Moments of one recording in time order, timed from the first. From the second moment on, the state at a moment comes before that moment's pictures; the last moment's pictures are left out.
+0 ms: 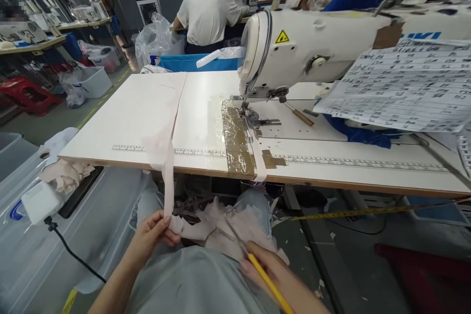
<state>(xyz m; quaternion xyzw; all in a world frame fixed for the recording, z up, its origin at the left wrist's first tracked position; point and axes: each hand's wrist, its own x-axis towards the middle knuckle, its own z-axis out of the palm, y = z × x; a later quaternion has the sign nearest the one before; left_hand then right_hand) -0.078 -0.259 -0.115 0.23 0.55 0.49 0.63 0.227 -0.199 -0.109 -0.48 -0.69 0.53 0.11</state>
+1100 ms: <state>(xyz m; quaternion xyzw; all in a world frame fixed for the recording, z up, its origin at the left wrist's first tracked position) -0.074 -0.274 -0.116 0.17 0.55 0.49 0.65 0.120 -0.140 -0.090 -0.23 -0.94 0.25 -0.09</state>
